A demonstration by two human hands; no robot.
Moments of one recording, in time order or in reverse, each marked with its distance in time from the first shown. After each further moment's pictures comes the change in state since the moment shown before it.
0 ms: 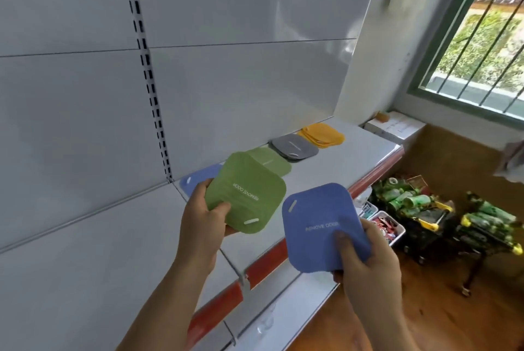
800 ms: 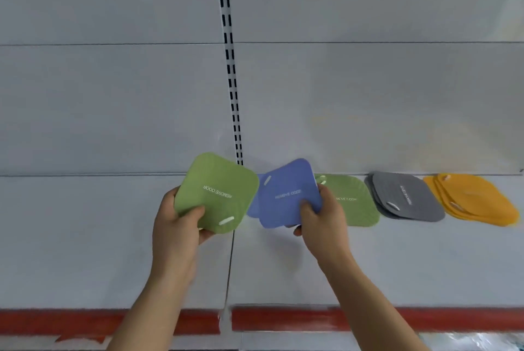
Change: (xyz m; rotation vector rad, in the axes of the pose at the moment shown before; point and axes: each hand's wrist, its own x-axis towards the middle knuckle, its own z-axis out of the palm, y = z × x) left_hand -0.004 -0.011 -0.005 -0.146 0.878 0.099; right_hand 0.172 0.004 0.159 0.090 -0.866 -0.034
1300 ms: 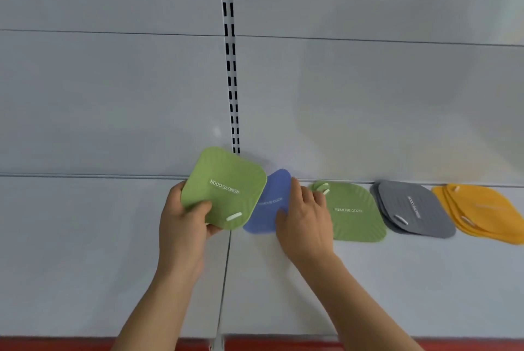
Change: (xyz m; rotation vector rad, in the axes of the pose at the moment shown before) left_hand 0.025 -0.003 0.027 0.006 -0.008 -0.010; right_hand 0.049 0.028 0.044 -0.896 0.061 -0.385
